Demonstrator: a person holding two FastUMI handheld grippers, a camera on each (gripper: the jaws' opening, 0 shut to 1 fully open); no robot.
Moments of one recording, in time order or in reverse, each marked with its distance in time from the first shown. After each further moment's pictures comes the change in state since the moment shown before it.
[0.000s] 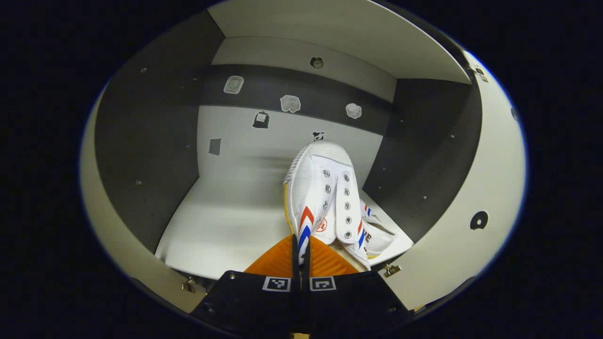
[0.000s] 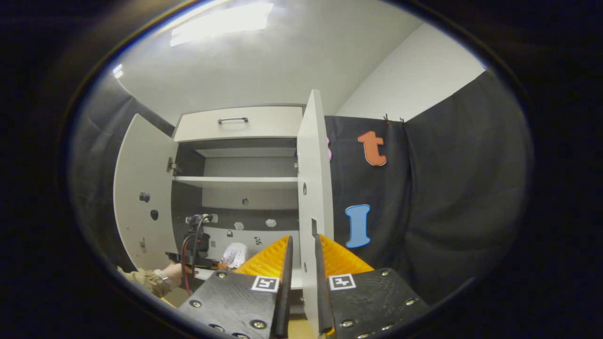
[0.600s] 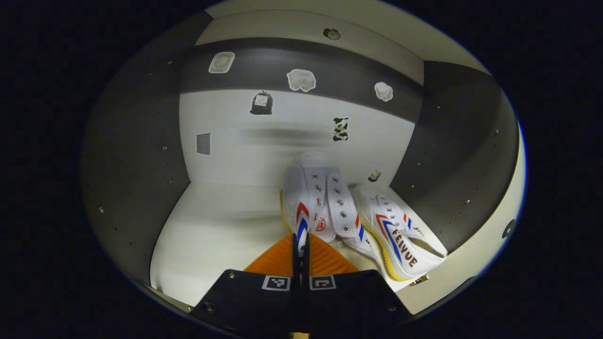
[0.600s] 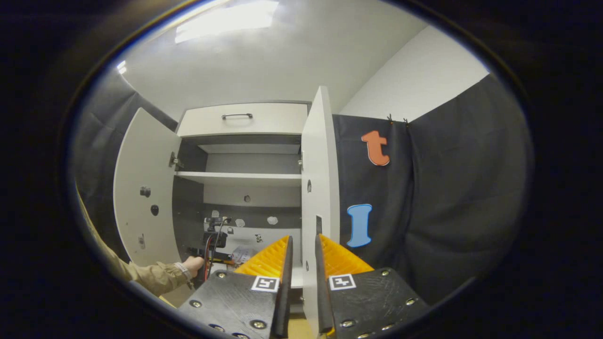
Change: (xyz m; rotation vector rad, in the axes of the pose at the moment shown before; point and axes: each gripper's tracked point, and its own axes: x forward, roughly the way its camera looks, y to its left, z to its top) left arm 0.006 0.000 -0.019 0.054 0.106 0.076; right arm 0.003 0.009 -0.011 -0.031 0.016 0.012
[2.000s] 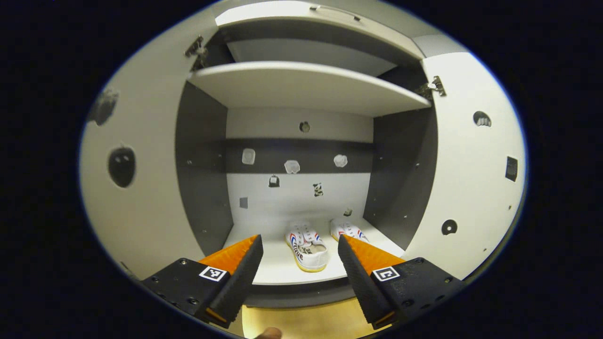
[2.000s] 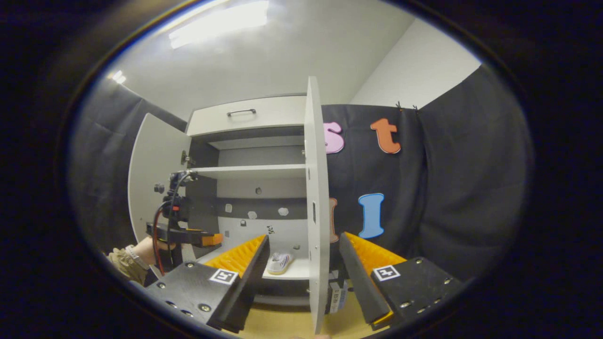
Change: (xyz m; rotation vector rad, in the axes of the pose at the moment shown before) left arm -0.251 -0.037 0.048 0.117 -0.390 0.065; right arm -0.009 -0.028 -0.015 0.055 0.056 0.110
